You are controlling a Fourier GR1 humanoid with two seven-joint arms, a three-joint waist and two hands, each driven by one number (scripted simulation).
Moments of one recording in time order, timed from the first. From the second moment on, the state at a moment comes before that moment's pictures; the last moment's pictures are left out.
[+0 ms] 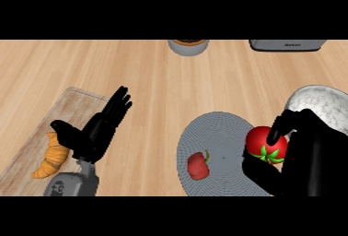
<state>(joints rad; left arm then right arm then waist) -0.13 0.04 -0.10 -1.55 0.16 -0.09 0.16 -0.32 -0.01 0.43 -2.22 1.53 0.49 1.05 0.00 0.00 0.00</state>
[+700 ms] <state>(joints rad) -0.13 0.03 -0.10 -1.56 0.15 -0.08 0.18 -0.44 -0.12 -0.13 -2.06 1.38 0.47 0.83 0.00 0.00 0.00</state>
